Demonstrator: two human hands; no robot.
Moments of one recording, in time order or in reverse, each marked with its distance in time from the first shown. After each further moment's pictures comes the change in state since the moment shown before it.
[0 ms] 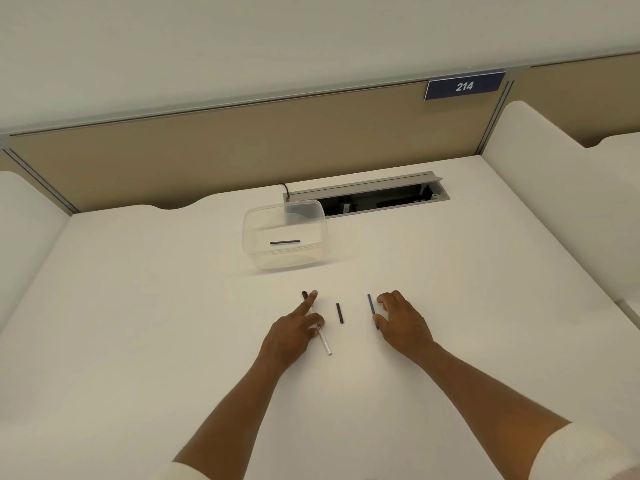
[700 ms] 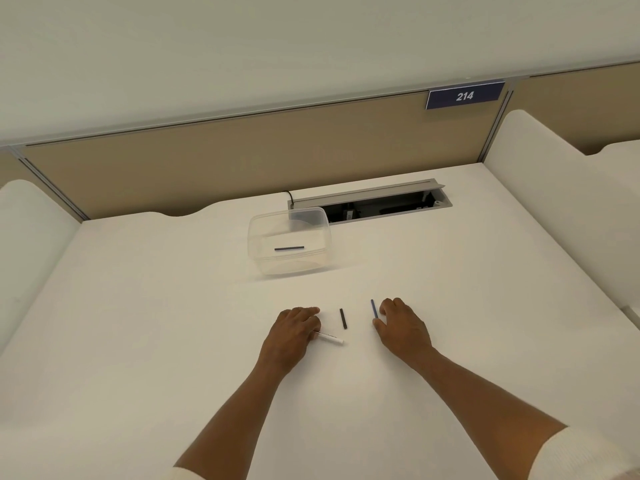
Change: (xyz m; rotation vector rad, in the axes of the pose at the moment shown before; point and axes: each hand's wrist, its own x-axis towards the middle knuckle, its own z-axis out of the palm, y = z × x) left_hand -0.004 -0.006 -0.005 0.162 0.158 0.177; right_hand 0.004 -0.012 0.005 -0.102 0.038 0.044
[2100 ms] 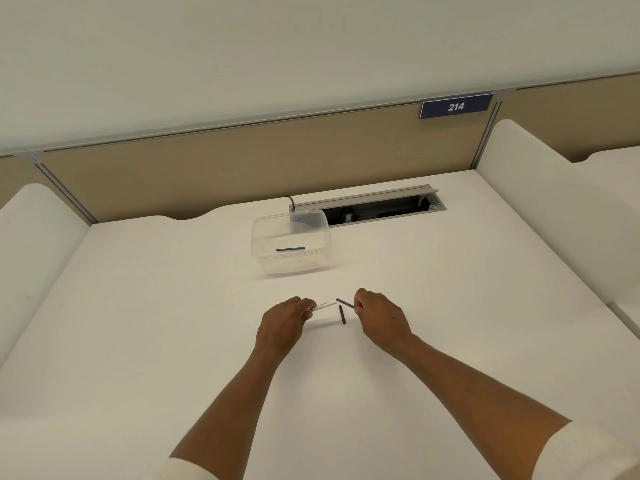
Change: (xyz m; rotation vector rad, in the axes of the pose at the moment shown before) left_hand -0.001 0.012 -0.036 -0.080 0.095 -0.226; right_hand -0.012 -0.050 -0.026 0.057 0.023 -0.201
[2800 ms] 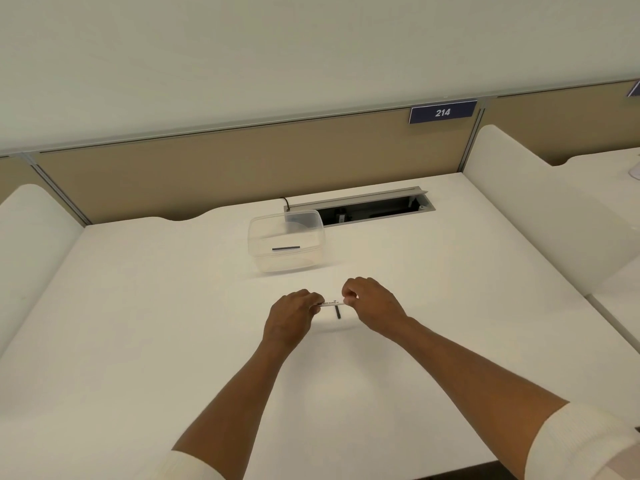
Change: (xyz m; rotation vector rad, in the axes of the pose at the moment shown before) left_hand -0.005 0.031 -0.014 -0.023 0.018 0.080; right_hand -0.004 -0.016 -0.031 0.124 -0.029 -0.081
